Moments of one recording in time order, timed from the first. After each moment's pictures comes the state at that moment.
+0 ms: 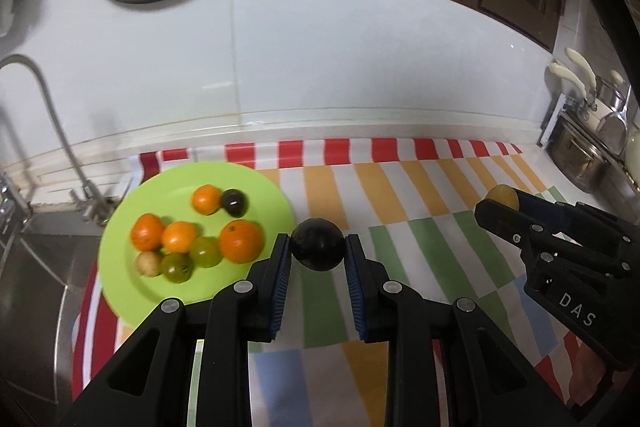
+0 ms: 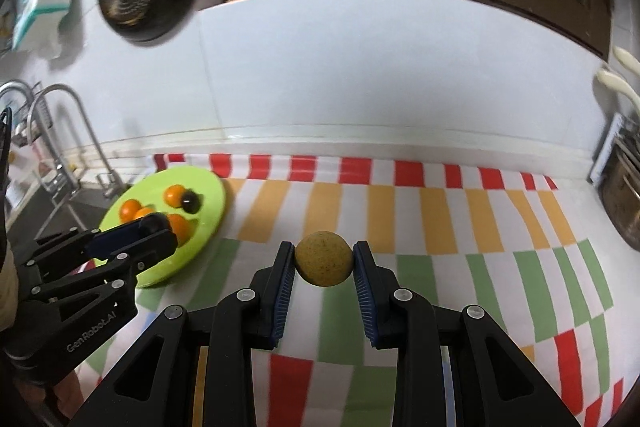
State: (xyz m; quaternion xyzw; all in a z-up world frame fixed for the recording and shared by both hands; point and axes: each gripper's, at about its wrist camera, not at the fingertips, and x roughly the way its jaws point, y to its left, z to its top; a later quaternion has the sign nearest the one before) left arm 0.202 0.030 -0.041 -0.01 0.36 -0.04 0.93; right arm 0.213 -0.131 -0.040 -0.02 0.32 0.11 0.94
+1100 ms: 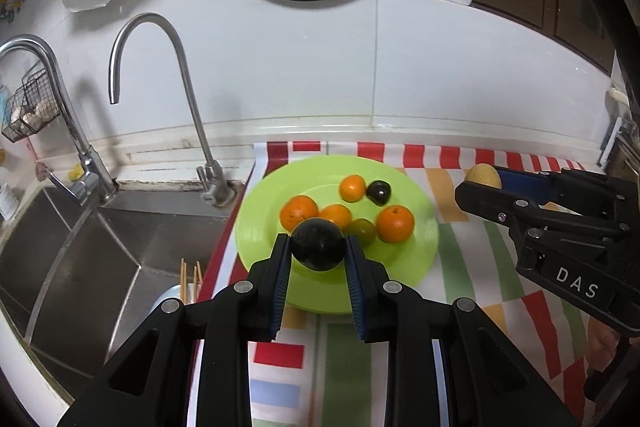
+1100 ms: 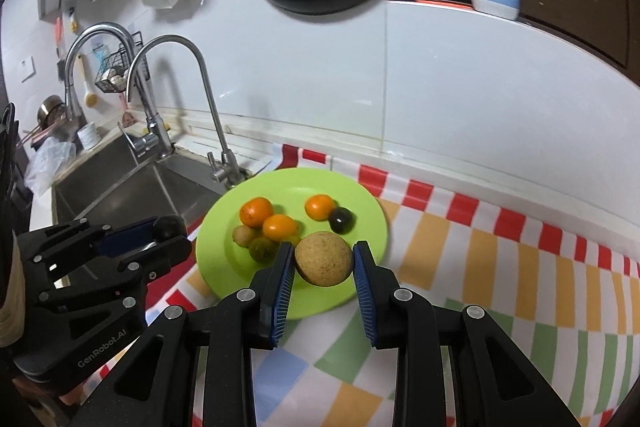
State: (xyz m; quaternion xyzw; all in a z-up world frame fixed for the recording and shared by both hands) left arm 0.162 0.129 -0.034 0.00 0.34 0.08 0.94; right arm 0.223 -0.007 -0.031 -0.08 0.31 0.29 0.90
